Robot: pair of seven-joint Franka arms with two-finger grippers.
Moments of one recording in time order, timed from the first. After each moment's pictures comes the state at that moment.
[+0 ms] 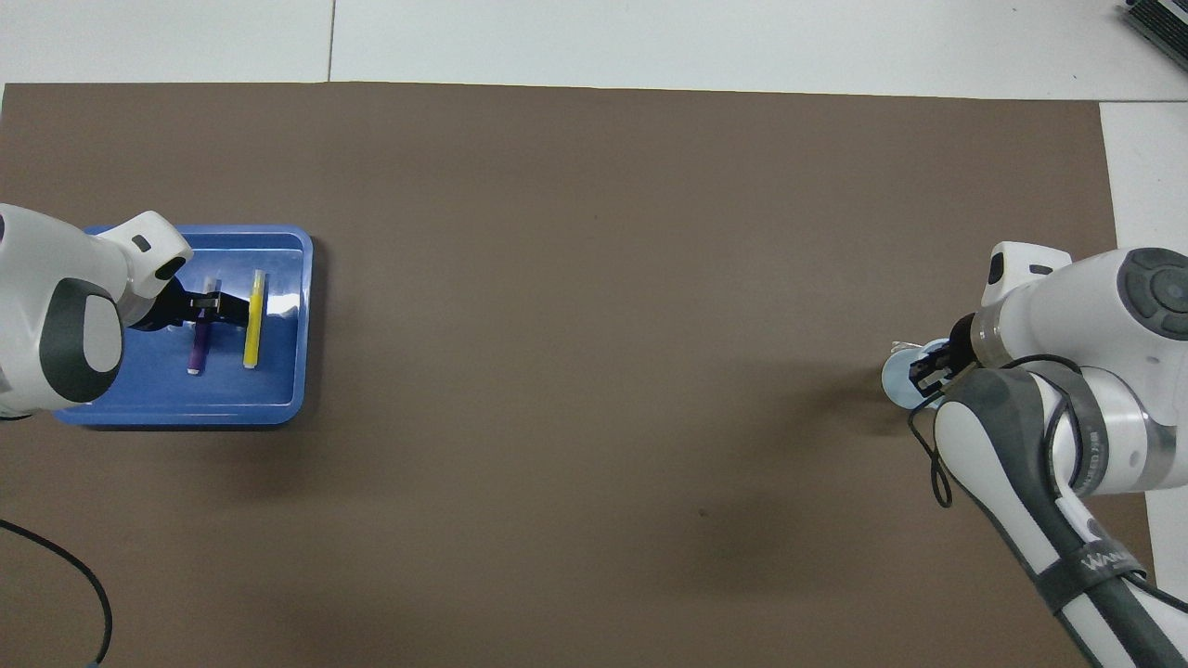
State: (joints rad) left arm 0.11 0.31 -0.03 -1.97 -0.05 2.26 0.18; right arm -0.33 0.01 0.34 -2.16 -0.06 2.14 -0.53
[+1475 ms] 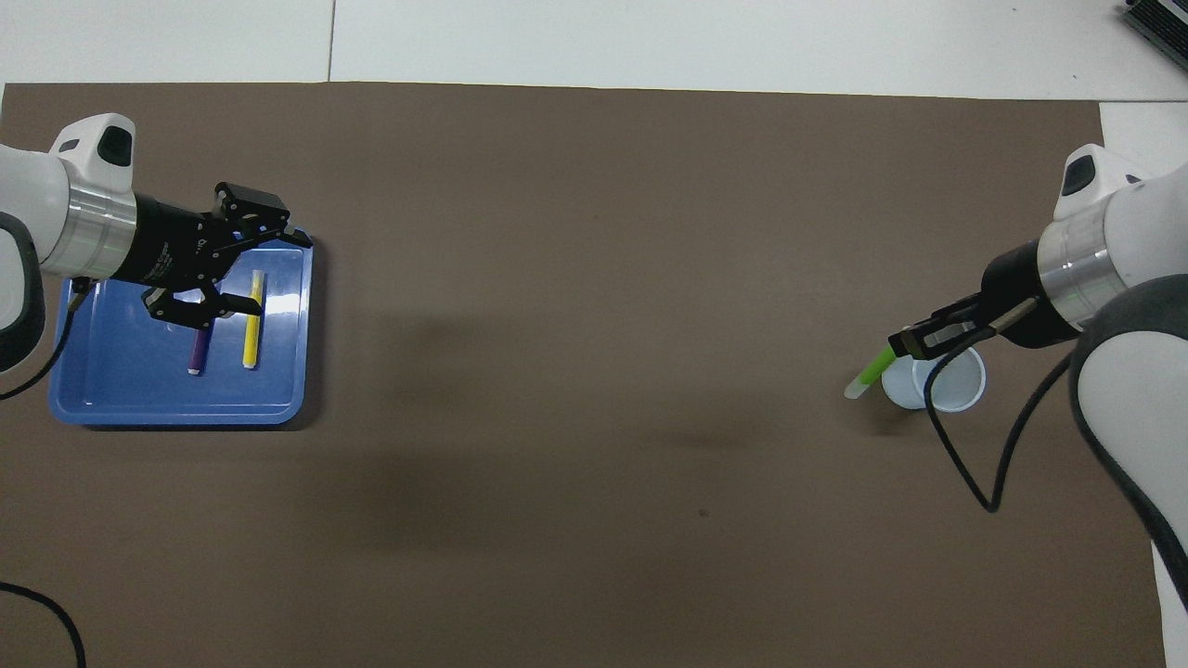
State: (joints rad) left arm 0.01 0.12 -0.09 -1.77 -0.47 1.88 -0.69; right arm -0.25 0.00 0.35 -1.71 0.27 1.65 -0.28
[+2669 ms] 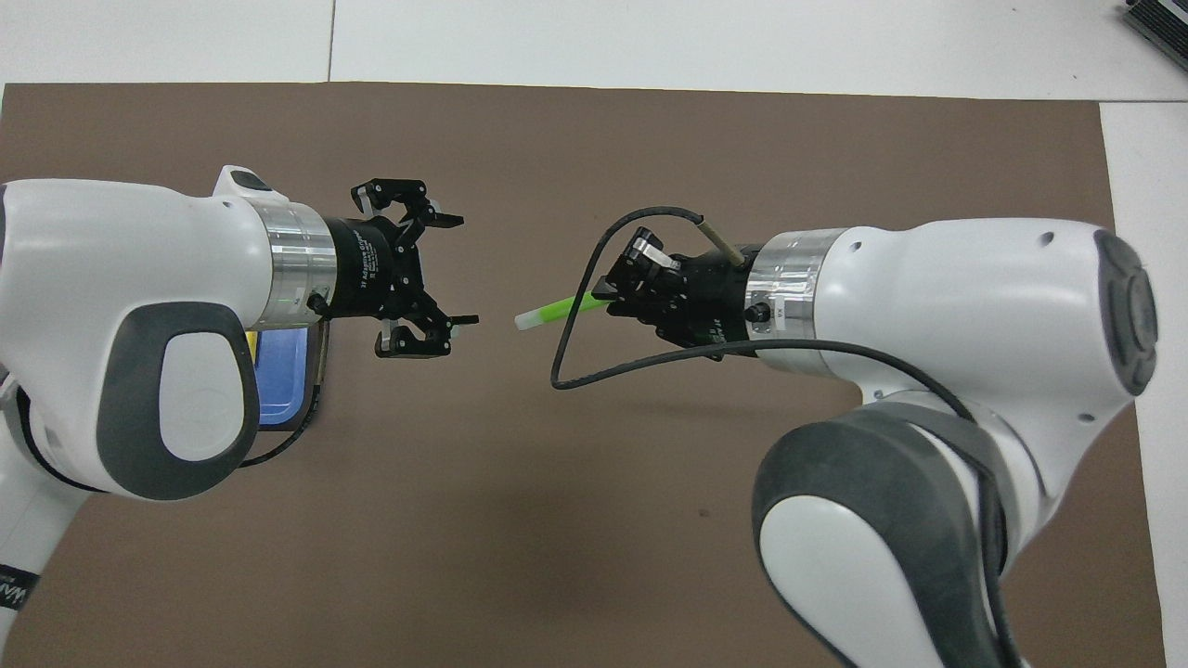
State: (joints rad) left arm -0.31 0.01 -0.10 -1.87 -0.60 2.21 -1.75; right arm 0.12 0.01 0.36 -1.81 0.60 2.27 0.83
